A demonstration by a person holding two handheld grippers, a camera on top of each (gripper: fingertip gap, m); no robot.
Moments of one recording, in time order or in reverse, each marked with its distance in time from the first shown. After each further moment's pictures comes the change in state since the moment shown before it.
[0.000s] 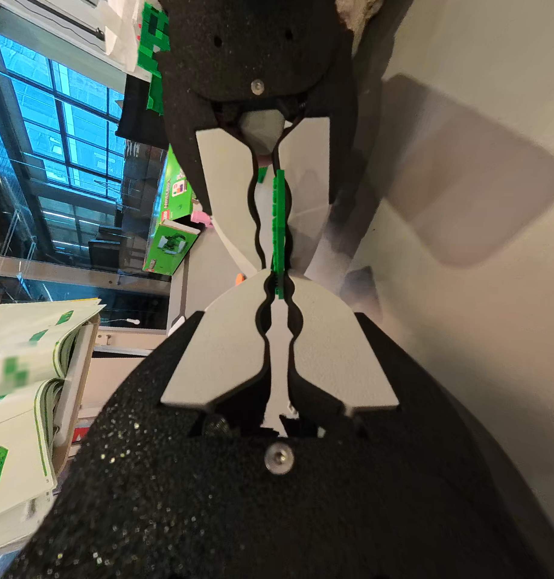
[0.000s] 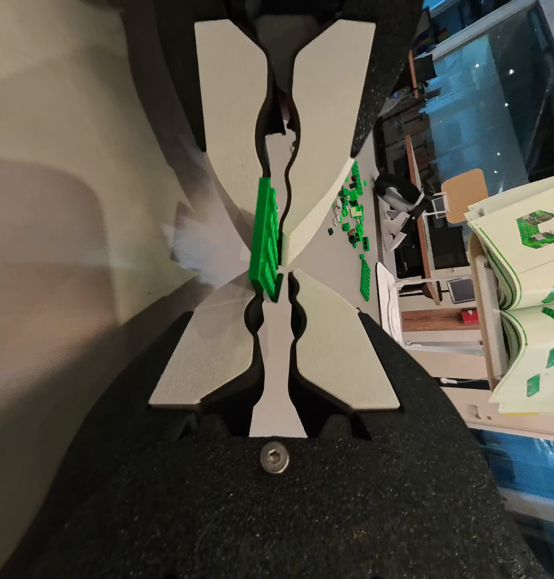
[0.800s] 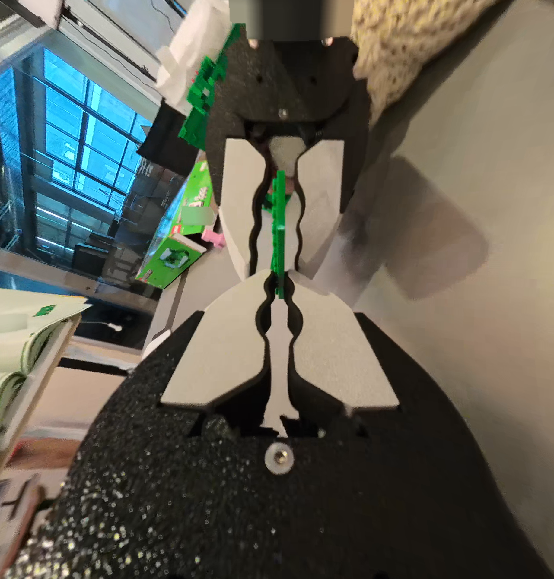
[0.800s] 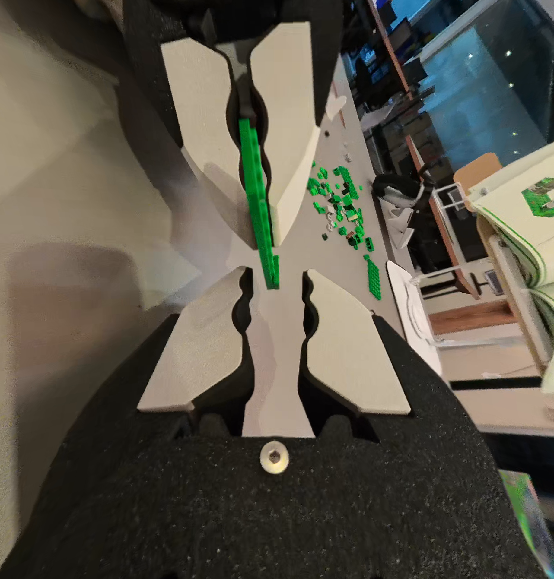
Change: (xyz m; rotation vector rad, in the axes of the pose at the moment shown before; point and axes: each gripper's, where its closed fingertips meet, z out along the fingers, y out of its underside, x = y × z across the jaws) left arm -0.016 -0.012 -0.010 0.158 -0.035 -0.182; right arm 0.015 -0.005 -0.011 0.090 -0.010 0.185
